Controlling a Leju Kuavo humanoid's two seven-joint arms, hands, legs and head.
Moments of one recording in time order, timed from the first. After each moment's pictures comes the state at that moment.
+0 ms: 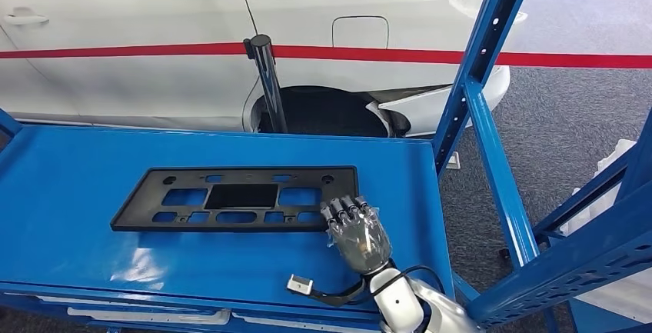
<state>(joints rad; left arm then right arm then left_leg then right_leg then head) -0.10 0.08 -0.98 -0.23 0.56 0.18 0.25 -0.67 -0.08 1.16 -1.43 1.57 -0.39 0.48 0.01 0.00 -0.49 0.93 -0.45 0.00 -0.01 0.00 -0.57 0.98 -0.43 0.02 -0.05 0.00</state>
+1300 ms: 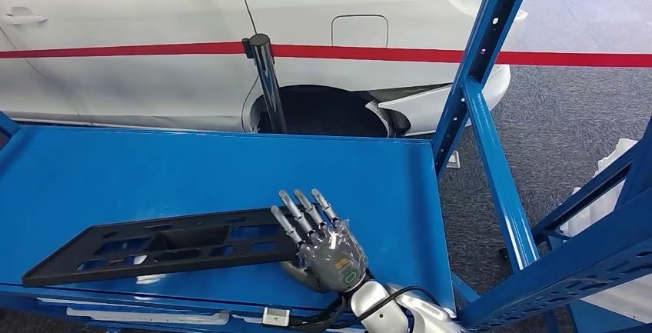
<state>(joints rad) -0.11 0.08 -1.01 -0.23 0.58 0.18 0.28 -0.69 -0.01 1.25 -1.43 1.57 -0.47 0.39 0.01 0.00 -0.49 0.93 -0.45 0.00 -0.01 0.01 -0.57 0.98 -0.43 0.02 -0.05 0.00</state>
